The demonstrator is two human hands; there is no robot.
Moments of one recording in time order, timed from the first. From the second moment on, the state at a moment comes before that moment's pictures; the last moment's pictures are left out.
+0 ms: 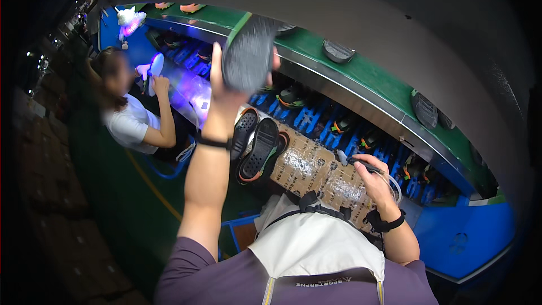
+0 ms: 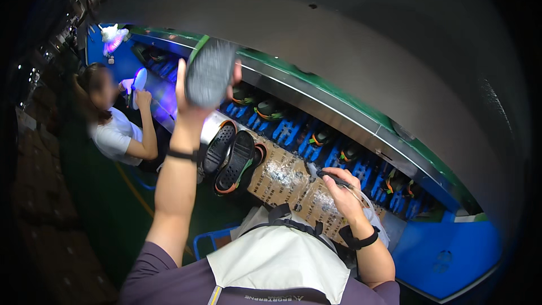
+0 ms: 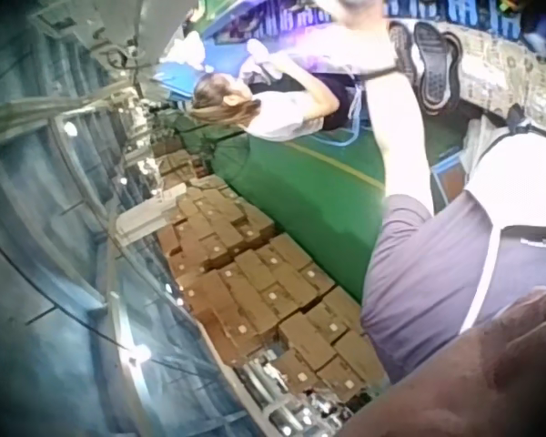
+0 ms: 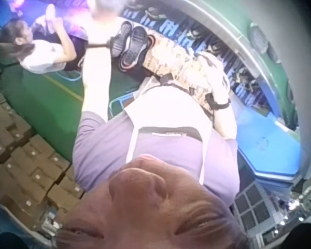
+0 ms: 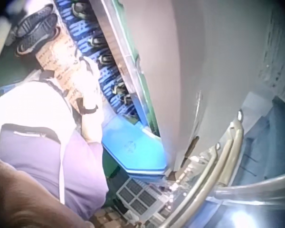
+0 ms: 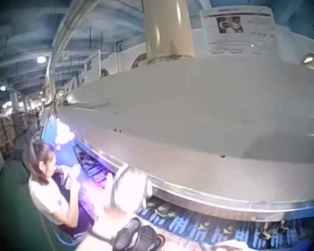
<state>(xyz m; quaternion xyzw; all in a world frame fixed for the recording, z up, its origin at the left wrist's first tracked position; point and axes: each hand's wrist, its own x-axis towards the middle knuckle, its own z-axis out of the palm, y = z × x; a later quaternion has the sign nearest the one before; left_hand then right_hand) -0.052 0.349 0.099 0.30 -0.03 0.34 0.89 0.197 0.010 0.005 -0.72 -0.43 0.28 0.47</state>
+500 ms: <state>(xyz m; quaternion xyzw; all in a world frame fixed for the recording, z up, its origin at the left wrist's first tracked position) -0.025 0.480 0.055 0.69 0.47 0.55 0.06 0.197 0.019 0.008 -0.76 -0.41 0.27 0.42</state>
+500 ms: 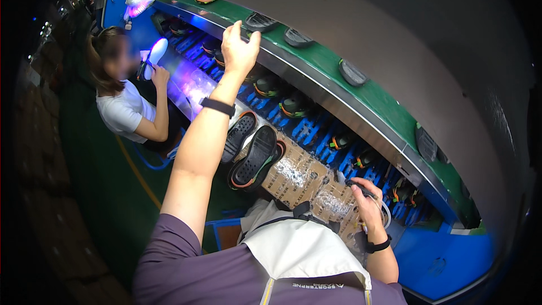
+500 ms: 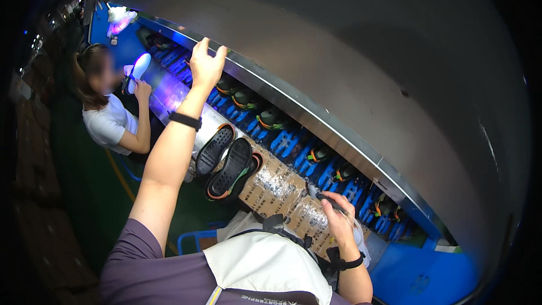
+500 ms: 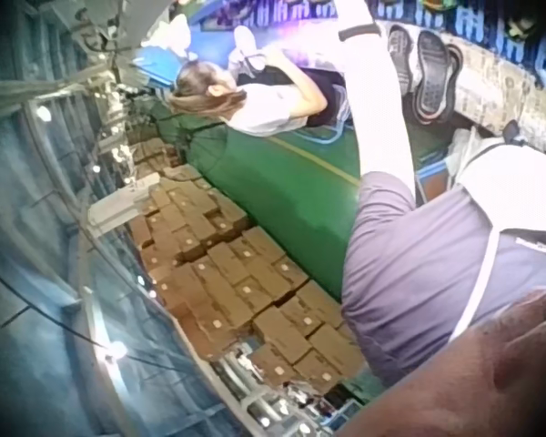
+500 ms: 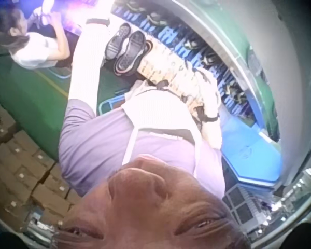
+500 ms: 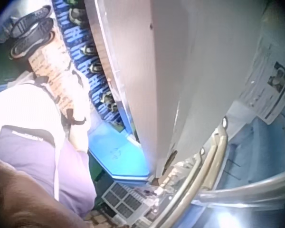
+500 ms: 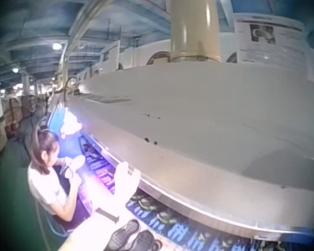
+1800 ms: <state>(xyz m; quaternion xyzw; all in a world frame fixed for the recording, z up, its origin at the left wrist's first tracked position) -0.112 0.701 0.116 0.90 0.36 0.26 0.00 0.210 0.075 -0.013 -0.80 -0.38 0.29 0.35</state>
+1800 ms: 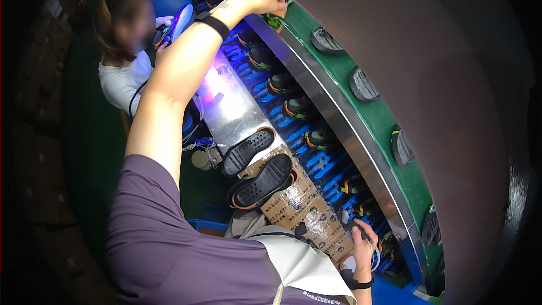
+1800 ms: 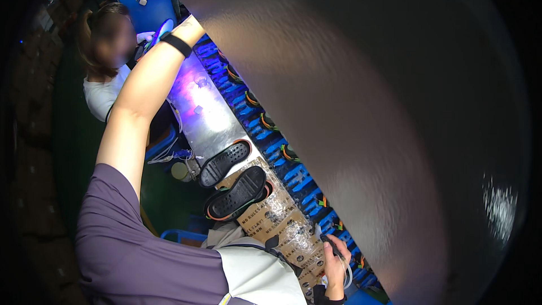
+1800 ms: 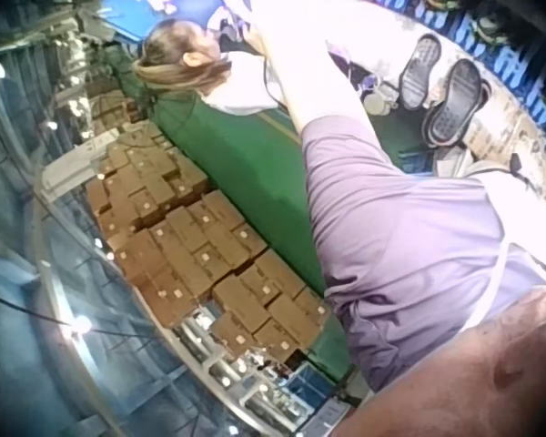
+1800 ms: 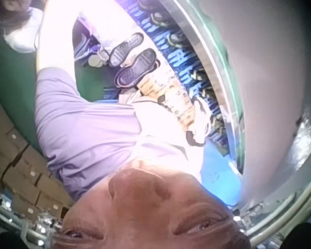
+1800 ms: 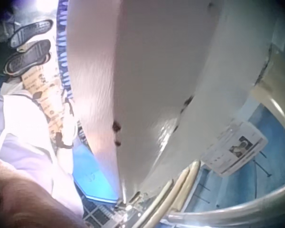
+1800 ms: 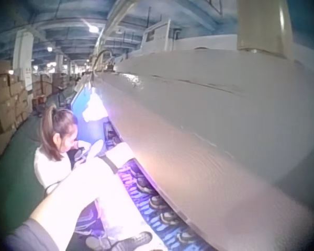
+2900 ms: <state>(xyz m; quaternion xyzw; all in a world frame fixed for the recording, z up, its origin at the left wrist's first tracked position) -0.013 0.204 -0.038 0.15 0.10 0.43 0.89 0.171 0.105 0.067 -0.54 -0.46 0.38 0.59</state>
